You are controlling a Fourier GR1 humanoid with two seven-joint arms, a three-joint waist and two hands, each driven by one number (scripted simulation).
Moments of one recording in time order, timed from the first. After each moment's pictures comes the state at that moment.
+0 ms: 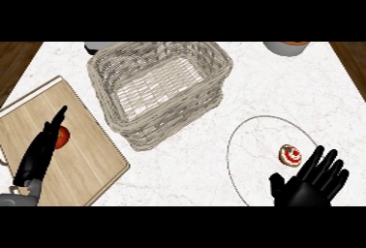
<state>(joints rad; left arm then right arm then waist) -0.04 0.48 -0.14 -1.43 -0.08 0.22 0.21 0.20 0.00 0.24 -1.51 2.05 -0.79 1.13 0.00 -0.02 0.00</state>
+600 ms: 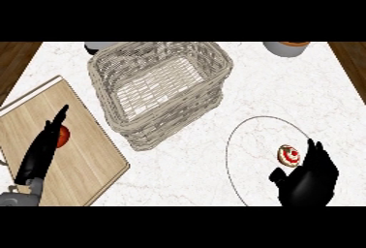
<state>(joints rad) -0.05 0.46 -0.12 -1.42 -0.11 0.19 0.20 0.11 -0.01 0.15 -1.42 1.89 -0.81 1.07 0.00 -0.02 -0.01</state>
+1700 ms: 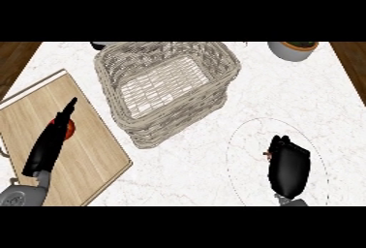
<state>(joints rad) -0.09 0.42 -0.12 -1.44 -0.14 0.16 0.22 -0.02 -0.13 0.26 -1.31 1.75 -0.61 0.76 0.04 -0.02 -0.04</state>
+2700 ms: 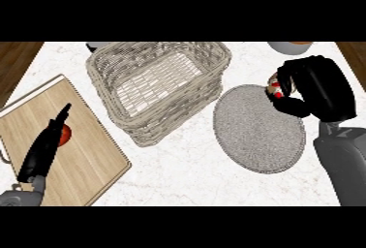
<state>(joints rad) -0.06 0.41 -0.08 -1.43 -0.15 0.15 0.23 -0.48 -0.36 0.09 -1.56 0.93 0.03 0.03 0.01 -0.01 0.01</state>
